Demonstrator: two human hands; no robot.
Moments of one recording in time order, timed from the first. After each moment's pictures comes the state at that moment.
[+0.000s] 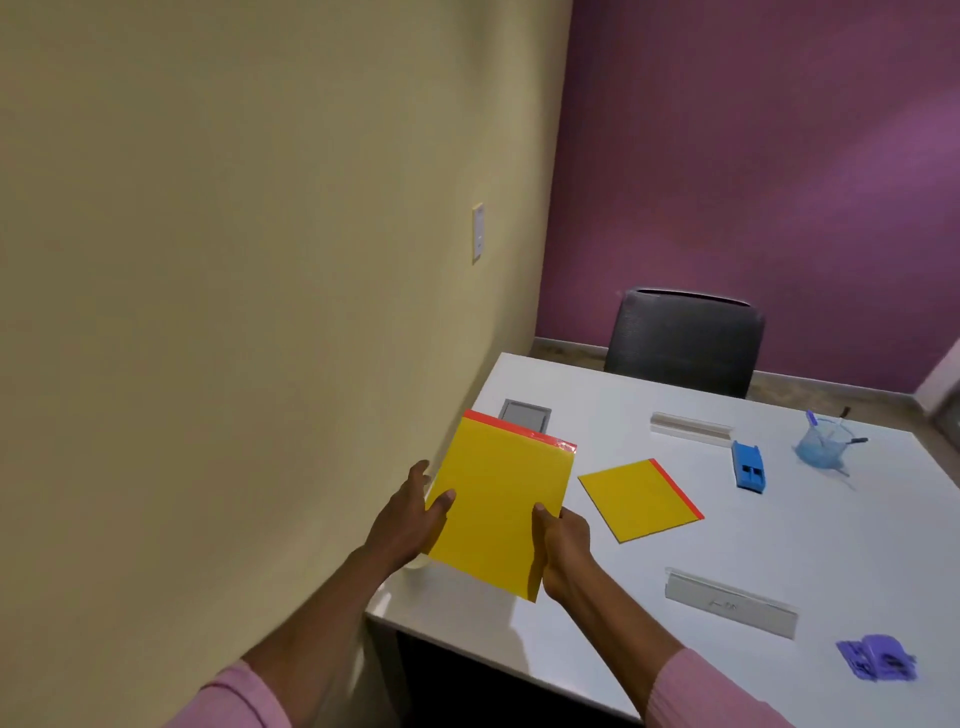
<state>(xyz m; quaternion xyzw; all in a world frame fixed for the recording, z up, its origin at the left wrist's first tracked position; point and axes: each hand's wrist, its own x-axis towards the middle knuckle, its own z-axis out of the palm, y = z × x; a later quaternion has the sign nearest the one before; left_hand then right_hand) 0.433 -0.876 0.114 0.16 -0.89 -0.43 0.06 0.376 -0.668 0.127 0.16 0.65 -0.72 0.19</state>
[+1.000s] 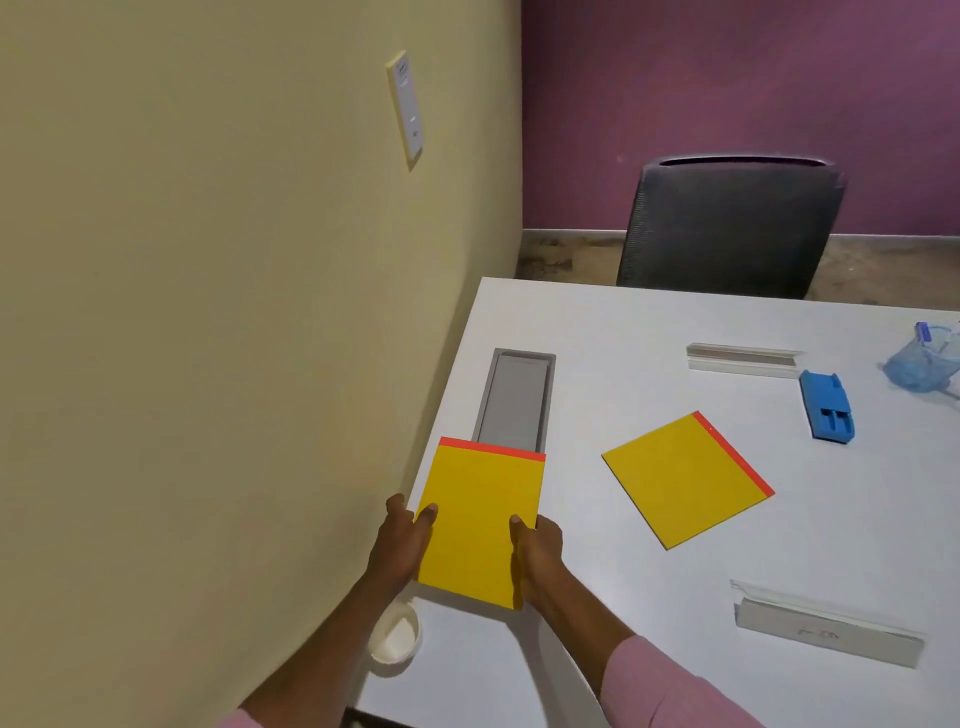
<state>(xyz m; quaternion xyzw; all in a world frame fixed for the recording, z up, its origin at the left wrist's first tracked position) 0.262 -0.929 -0.021 0.35 -0.80 -0.49 -0.07 0.212 -0.755 -0.045 0.27 0.65 -0.65 0.27</state>
